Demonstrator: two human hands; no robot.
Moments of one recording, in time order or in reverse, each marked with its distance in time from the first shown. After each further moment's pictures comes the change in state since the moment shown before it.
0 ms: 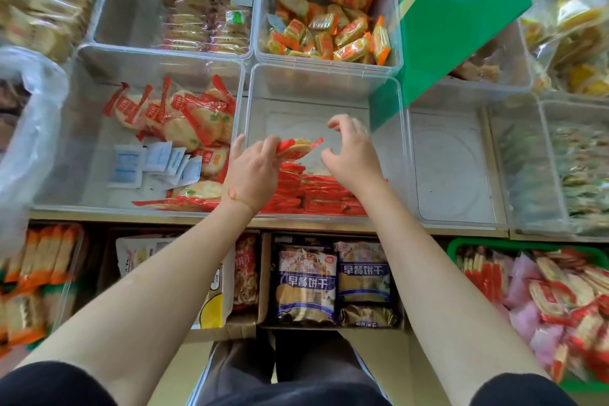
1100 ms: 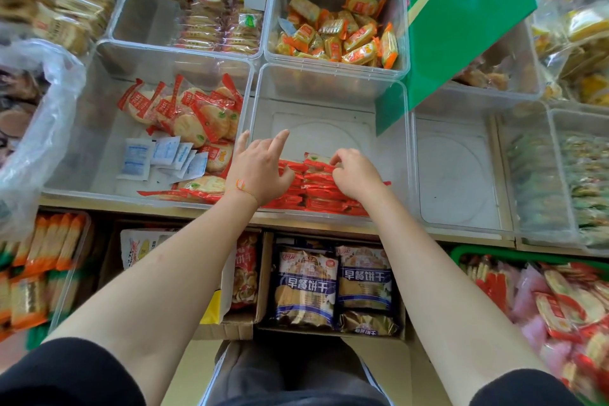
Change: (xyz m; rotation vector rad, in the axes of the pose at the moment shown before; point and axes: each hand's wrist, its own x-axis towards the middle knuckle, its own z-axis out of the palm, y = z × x) left_hand -0.002 0.005 -0.006 0.192 -0.154 0.013; right_hand -0.004 0.025 0.017 -0.131 -0.321 0.185
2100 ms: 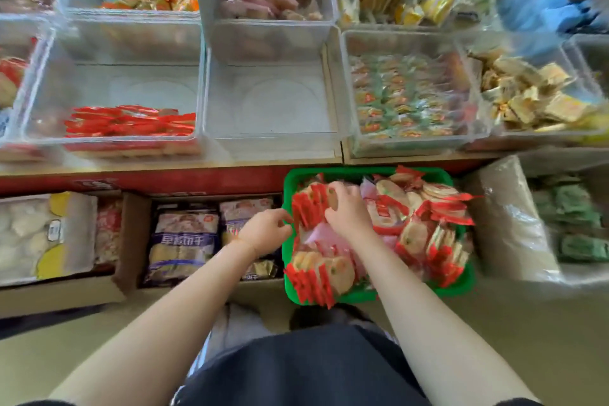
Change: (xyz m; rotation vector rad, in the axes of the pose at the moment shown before) left_hand -0.146 0.401 0.125 -0.400 -0.561 -0.124; right_hand -0.233 0.381 -0.034 0.137 0.092 0.191
